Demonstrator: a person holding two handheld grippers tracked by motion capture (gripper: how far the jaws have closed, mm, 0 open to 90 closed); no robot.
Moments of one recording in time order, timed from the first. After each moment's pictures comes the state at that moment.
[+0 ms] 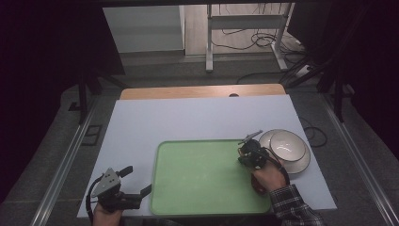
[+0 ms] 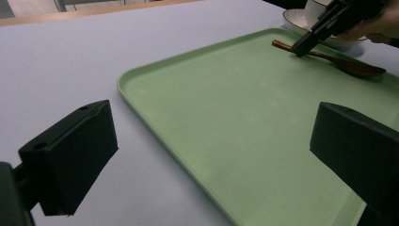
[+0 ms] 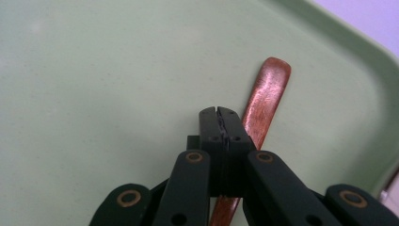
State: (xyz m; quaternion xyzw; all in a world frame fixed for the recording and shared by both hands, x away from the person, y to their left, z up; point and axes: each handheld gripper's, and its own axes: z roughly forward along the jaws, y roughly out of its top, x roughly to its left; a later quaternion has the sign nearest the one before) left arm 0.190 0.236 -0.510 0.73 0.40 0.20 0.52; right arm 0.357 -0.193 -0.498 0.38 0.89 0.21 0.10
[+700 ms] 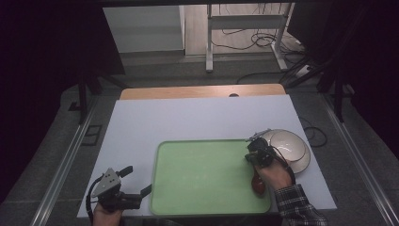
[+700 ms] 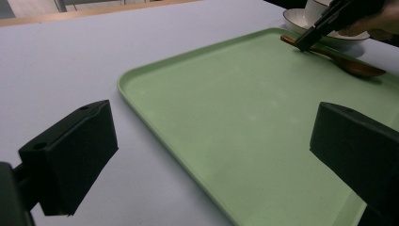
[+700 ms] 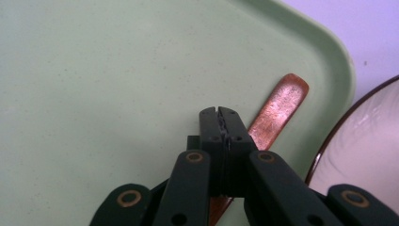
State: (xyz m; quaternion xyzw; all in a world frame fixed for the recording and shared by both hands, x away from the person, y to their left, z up) left arm 0.190 0.236 -0.510 0.73 0.40 0.20 0.52; right arm 0.362 -0.211 -0.497 0.41 0.88 0.21 0.11
